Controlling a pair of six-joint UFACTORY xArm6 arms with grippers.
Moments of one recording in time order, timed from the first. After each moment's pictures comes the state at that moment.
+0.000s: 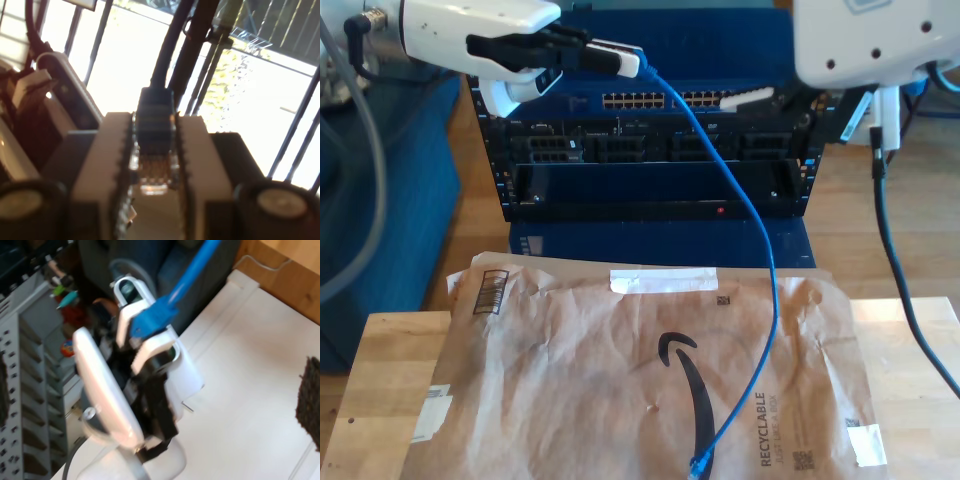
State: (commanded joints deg) left arm 9.6 2.1 -79.8 -79.7 113.6 -95.9; right arm 12.9 -40.4 -58.1 43.2 55.1 78.5
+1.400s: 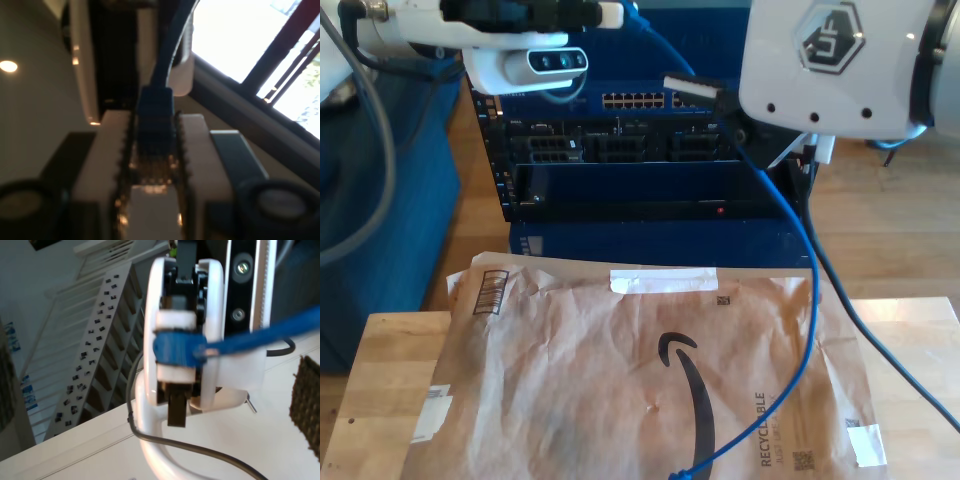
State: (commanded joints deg) left arm 9.5 7.5 -81.7 -92.8 128.3 -107.0; right arm 33.7 -48.0 -43.4 42.9 19.1 68.2
